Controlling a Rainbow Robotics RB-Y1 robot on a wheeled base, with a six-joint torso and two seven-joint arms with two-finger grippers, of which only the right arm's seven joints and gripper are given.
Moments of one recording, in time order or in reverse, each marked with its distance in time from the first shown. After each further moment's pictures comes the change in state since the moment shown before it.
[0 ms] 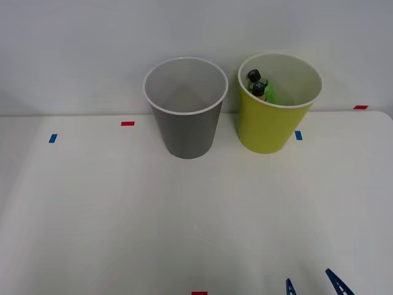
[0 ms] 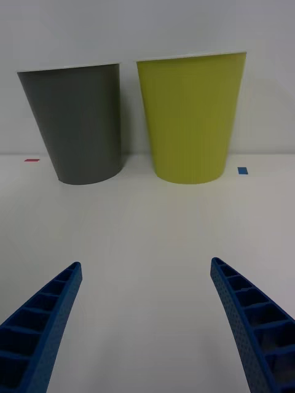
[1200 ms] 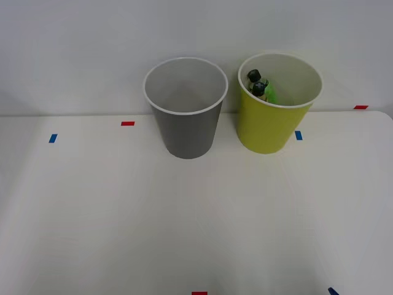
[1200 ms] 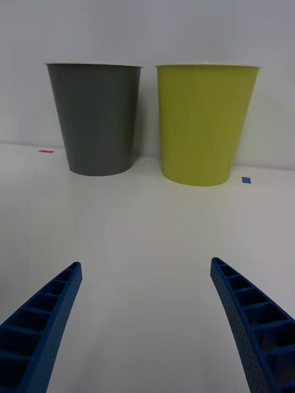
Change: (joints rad) arm -0.083 0.040 -0.108 0.251 0.022 -0.273 0.105
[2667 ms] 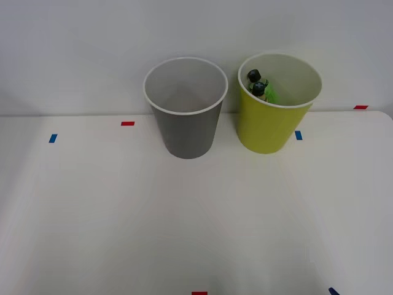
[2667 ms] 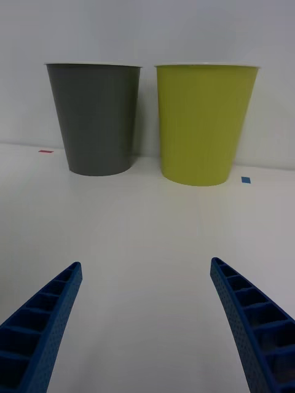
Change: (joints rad) arm 0.000 0.000 -0.001 0.000 -0.001 0.000 -0.001
